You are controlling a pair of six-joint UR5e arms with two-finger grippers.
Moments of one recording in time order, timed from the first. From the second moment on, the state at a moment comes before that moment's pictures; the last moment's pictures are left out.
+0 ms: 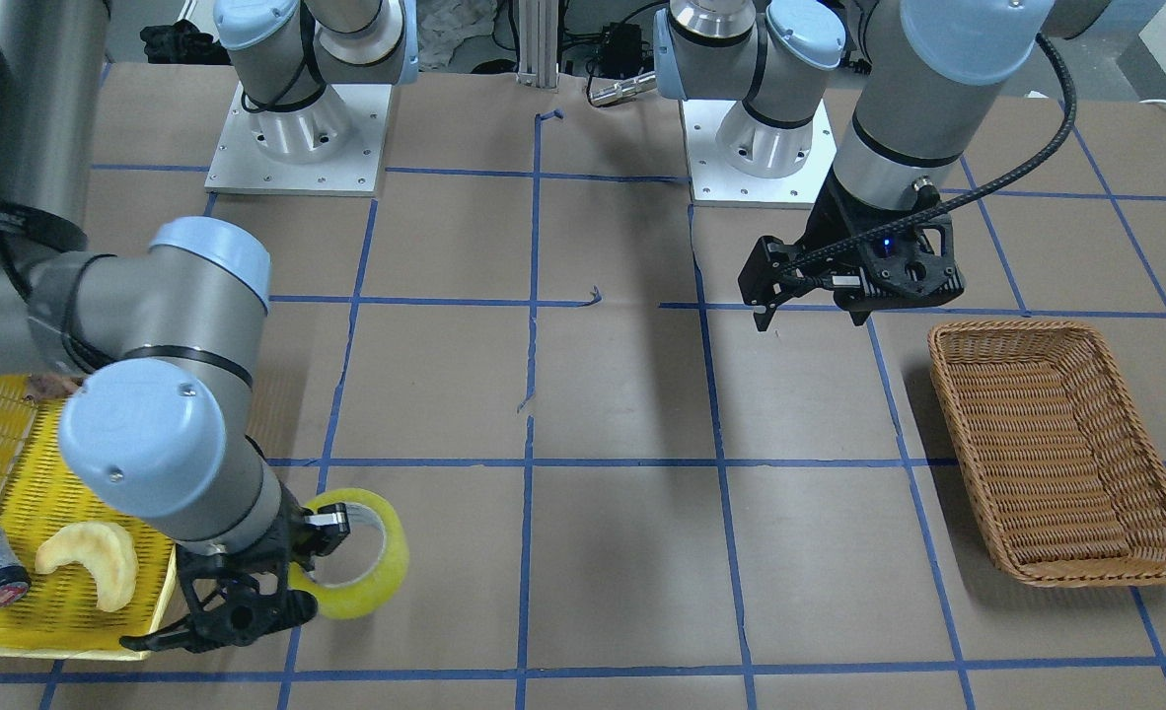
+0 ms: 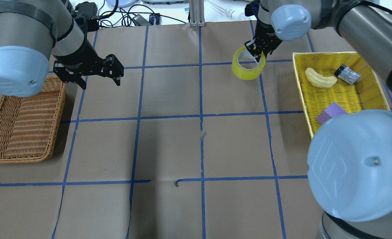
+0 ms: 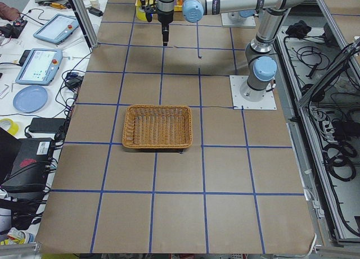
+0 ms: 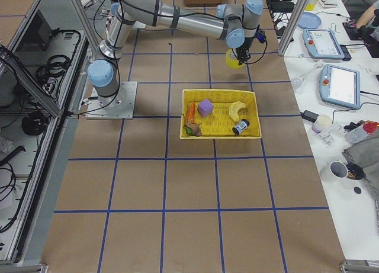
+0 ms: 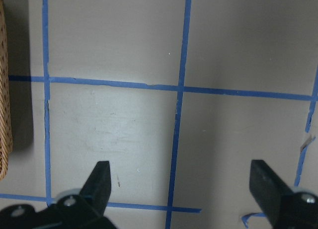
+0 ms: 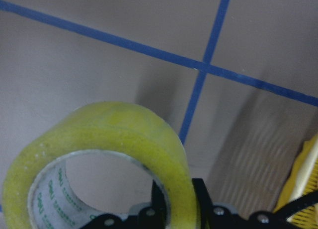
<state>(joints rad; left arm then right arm) -1.55 -1.60 -1.68 -1.36 1.58 -0.06 1.65 -0.95 1.22 -1.86 -1.61 -0.20</state>
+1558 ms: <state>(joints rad) -1.55 -1.65 -1.68 -1.33 1.59 -0.06 1.85 -0.84 1.09 -1.89 -1.60 0.05</state>
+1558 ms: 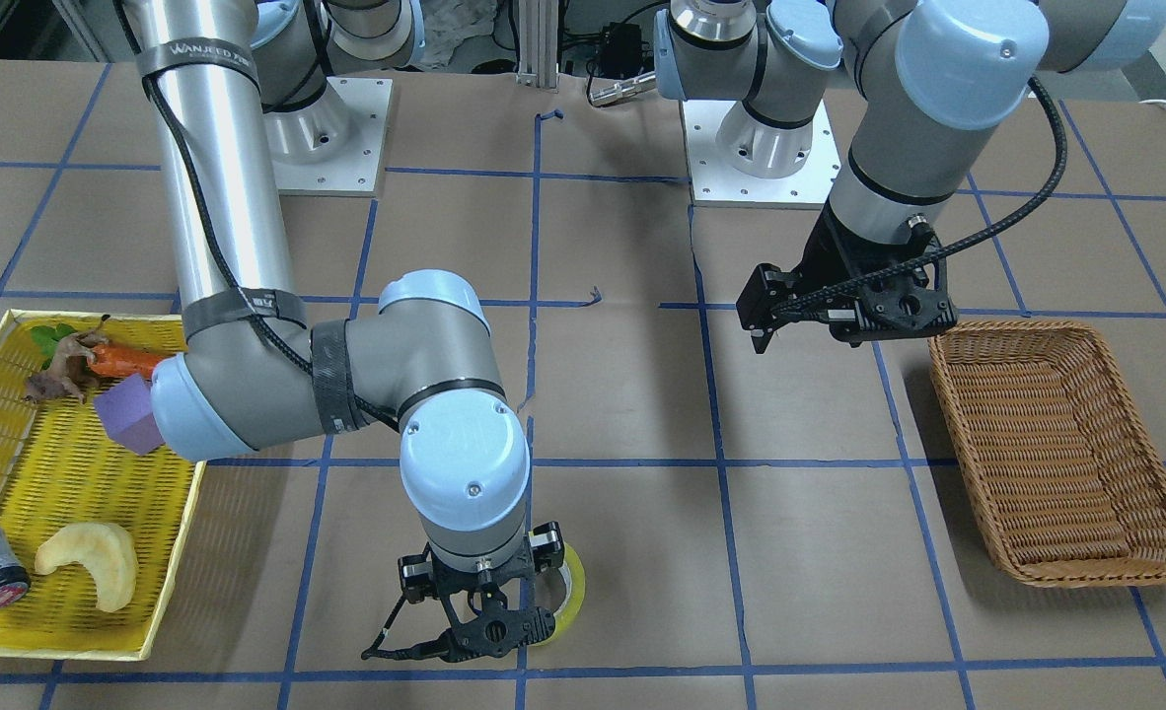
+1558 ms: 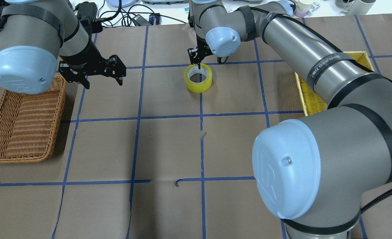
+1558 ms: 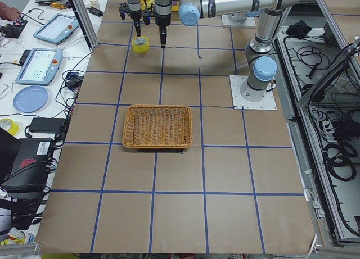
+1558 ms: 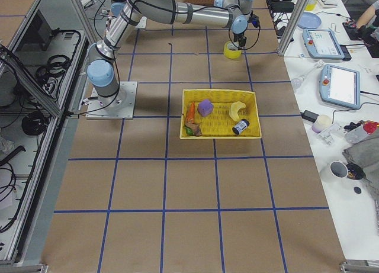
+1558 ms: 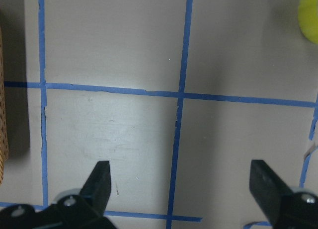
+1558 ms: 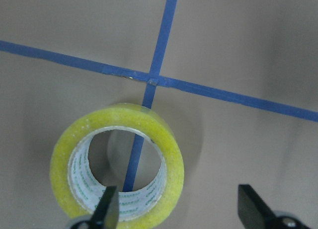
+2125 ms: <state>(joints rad) -1.55 -1.75 -1.65 -1.16 1.58 -0.07 1.80 -1.19 1.21 -1.62 -1.61 0.04</state>
